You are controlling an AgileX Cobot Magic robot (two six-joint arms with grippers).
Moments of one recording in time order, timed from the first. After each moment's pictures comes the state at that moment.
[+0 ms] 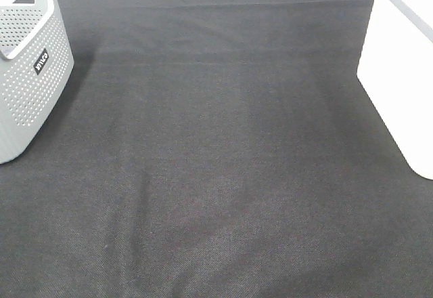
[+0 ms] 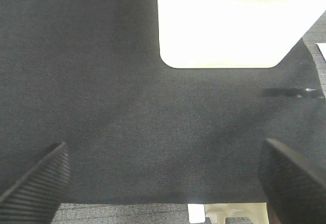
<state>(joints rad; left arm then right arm) 0.04 0.00 -0.50 -0.05 1.05 0.07 -0.01 0.12 -0.57 0.00 1.16 -0.04</state>
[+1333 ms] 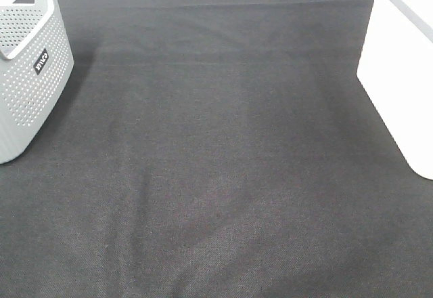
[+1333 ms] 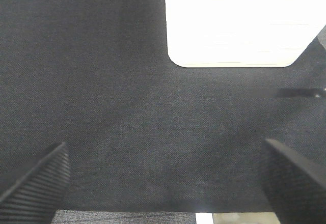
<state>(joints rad) 0.04 0.00 -0.50 -0.05 1.05 0.07 -0.01 0.00 -0.46 0.02 1.11 -0.04</state>
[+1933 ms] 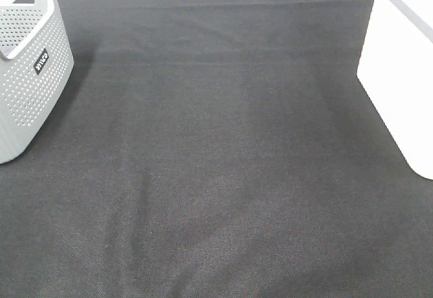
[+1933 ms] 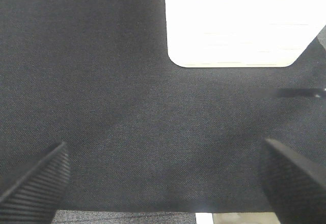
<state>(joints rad) 0.04 0.00 -0.50 -0.05 1.05 0.07 -0.01 0.00 -0.46 0.02 1.11 -0.04</state>
